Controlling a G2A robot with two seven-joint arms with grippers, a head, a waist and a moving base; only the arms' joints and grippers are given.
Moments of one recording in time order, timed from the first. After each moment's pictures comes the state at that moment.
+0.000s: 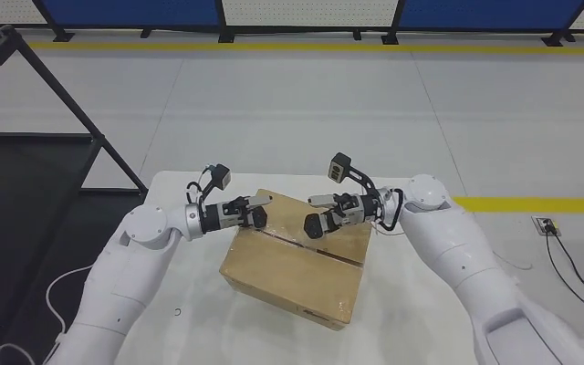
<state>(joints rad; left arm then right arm) 0.50 -1.15 -1.08 -0.98 -0.39 -0.25 -1.13 -0.16 -1.37 0.73 -0.52 0.82 -0.28 1.54</state>
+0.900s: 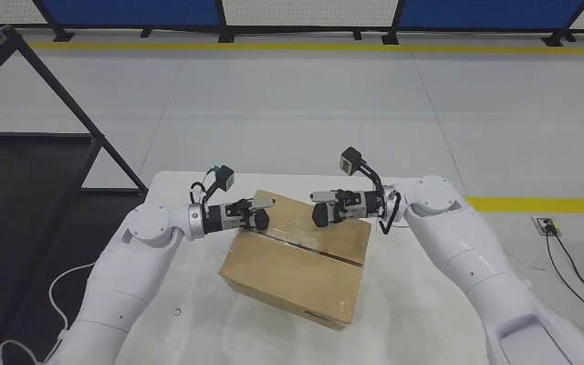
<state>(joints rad) 0.48 -1.16 -1.06 -0.95 -0.39 -0.25 -1.17 -0.20 -1.31 0.76 -0.63 0.65 -0.34 1.33</state>
